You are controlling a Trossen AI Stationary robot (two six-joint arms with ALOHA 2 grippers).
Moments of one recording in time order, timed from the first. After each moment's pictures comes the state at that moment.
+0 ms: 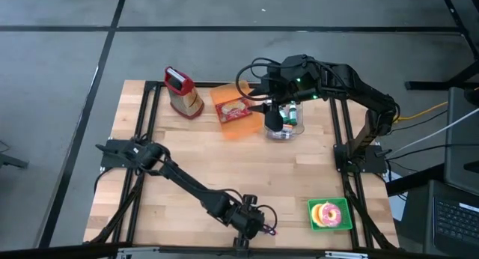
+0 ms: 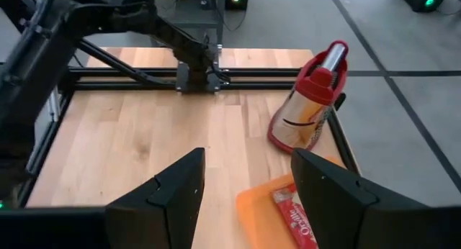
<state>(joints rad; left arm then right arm) -0.53 2.25 1.81 -0.47 -0.15 -0.33 -0.05 1.74 2.29 -1.12 0.02 -0.05</state>
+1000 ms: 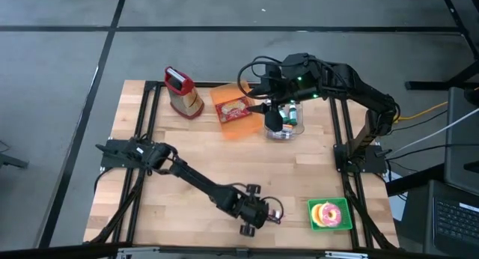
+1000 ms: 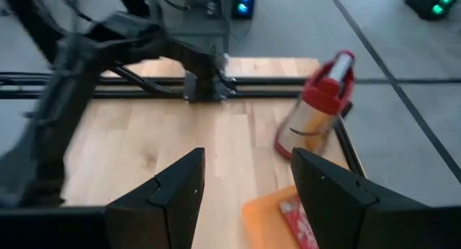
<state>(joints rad) -0.47 2.33 1.83 -0.50 -0.25 -0.26 -0.05 1.74 2.29 -1.09 0.00 -0.05</state>
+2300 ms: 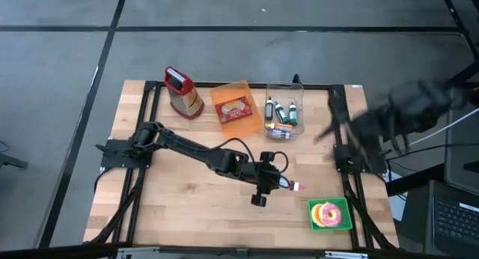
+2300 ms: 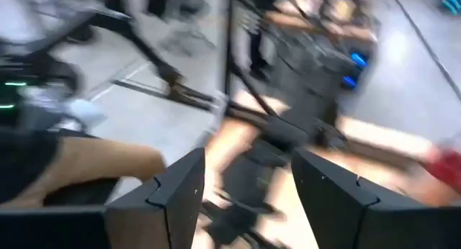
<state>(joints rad) -0.27 2.09 1.79 -0.36 -0.16 0.05 0.41 1.33 2.15 -1.16 0.00 -0.04</state>
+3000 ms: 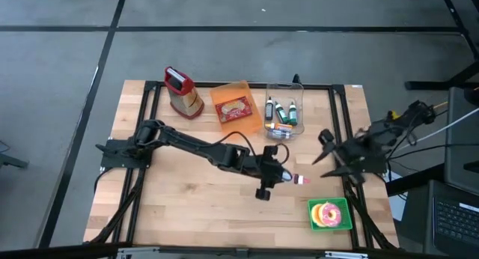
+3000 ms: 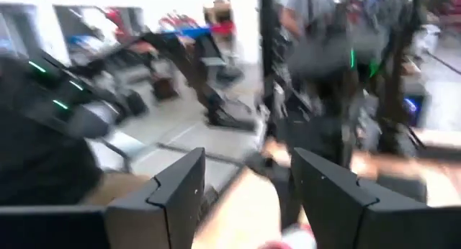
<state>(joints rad) -0.23 2.09 1.79 -0.30 -0.16 0.09 0.55 0.49 0.61 -0.13 0.01 0.09</state>
